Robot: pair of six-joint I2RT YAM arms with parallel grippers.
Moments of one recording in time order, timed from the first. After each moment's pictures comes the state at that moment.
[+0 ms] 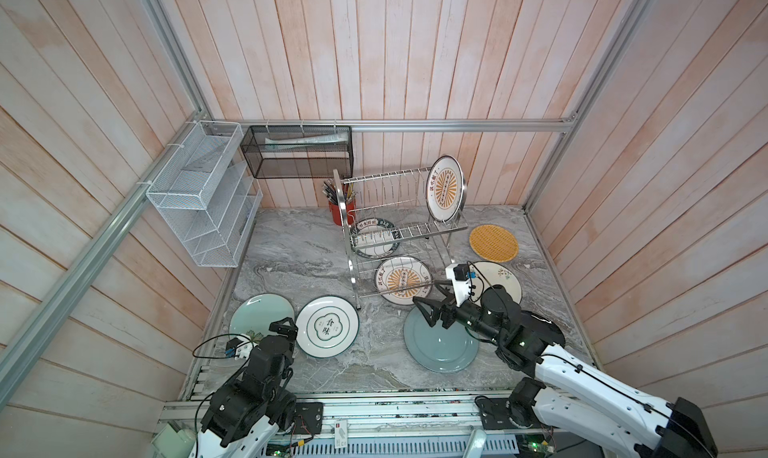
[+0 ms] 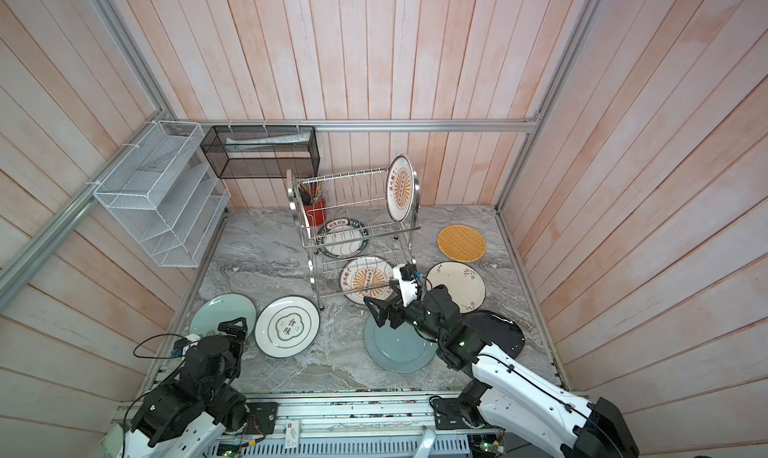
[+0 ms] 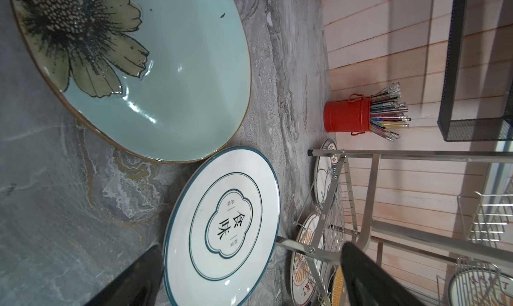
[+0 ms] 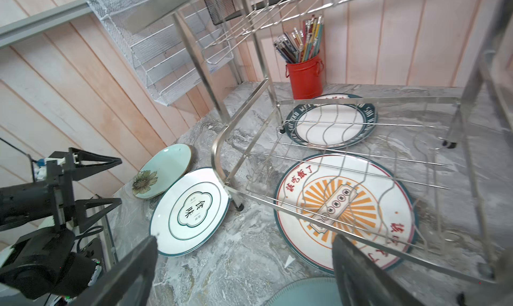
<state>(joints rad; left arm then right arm) -0.47 0.15 0.43 -1.00 -0.43 -1.61 0.81 0.88 0.46 0.23 -0.14 0.34</state>
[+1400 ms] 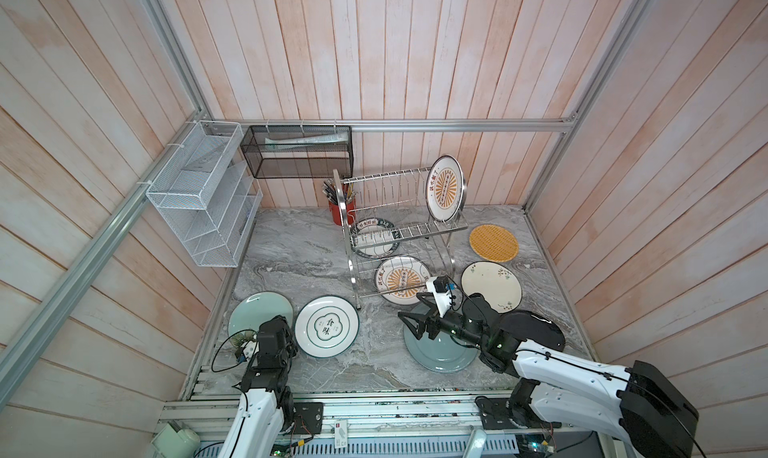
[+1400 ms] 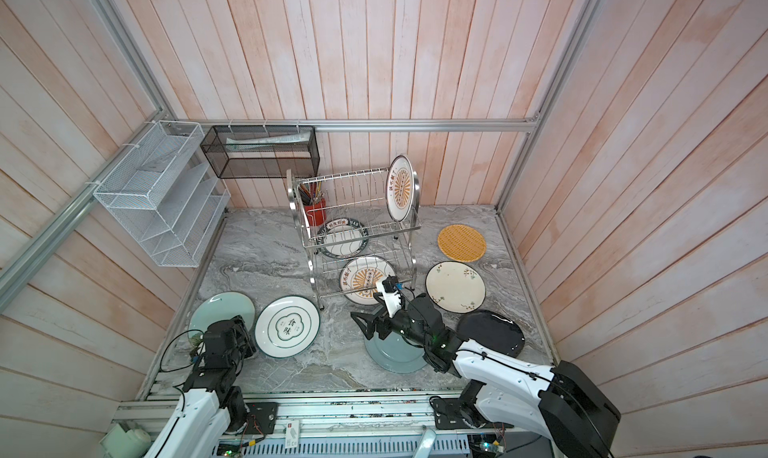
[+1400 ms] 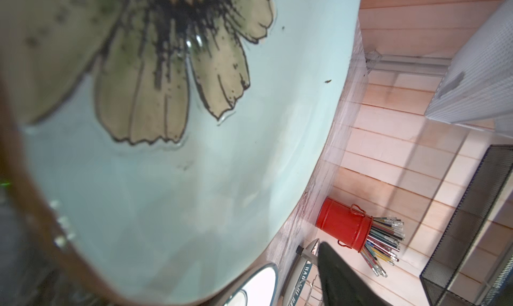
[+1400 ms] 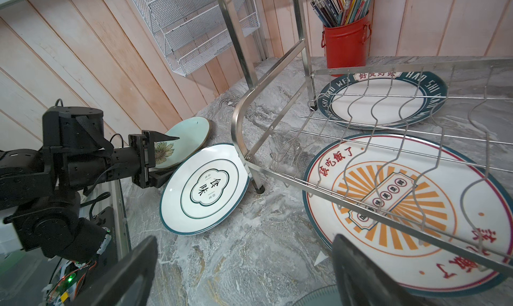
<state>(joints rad) 0.03 0.56 0.05 -0.15 -0.19 -1.80 0.85 1.07 0.38 0.47 -0.18 0.34</state>
